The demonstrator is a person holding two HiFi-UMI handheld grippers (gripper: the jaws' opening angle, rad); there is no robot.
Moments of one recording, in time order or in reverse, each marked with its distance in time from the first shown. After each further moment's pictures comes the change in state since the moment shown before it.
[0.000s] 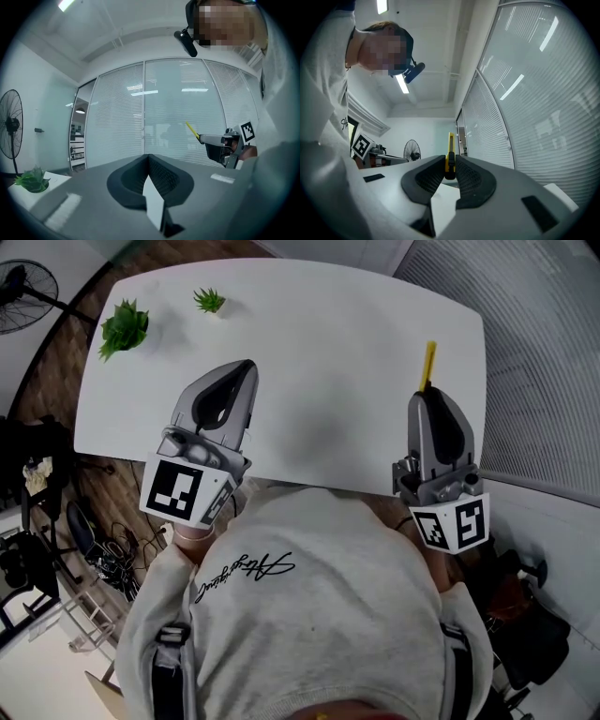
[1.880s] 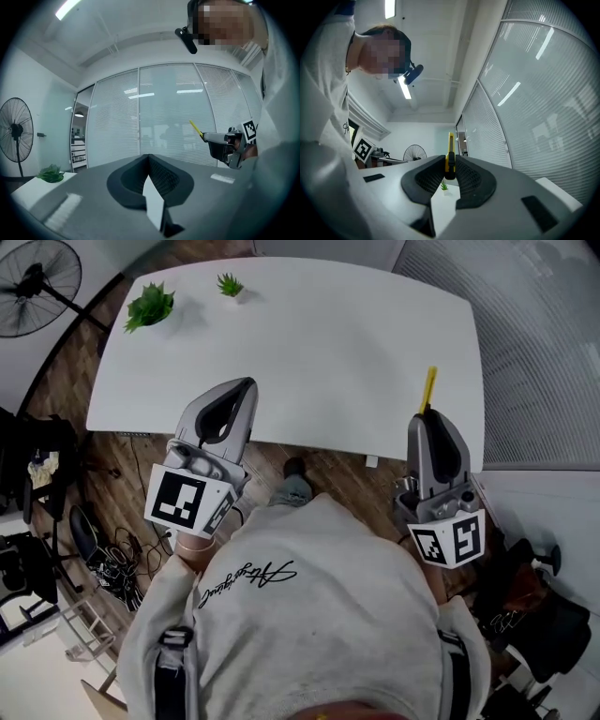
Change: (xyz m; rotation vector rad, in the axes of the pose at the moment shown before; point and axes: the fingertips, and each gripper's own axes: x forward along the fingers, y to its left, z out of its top) left arm -0.118 -0.049 -0.005 0.035 -0.018 -0.012; right arm -0.104 0.093 0.014 0.003 -0.060 -0.029
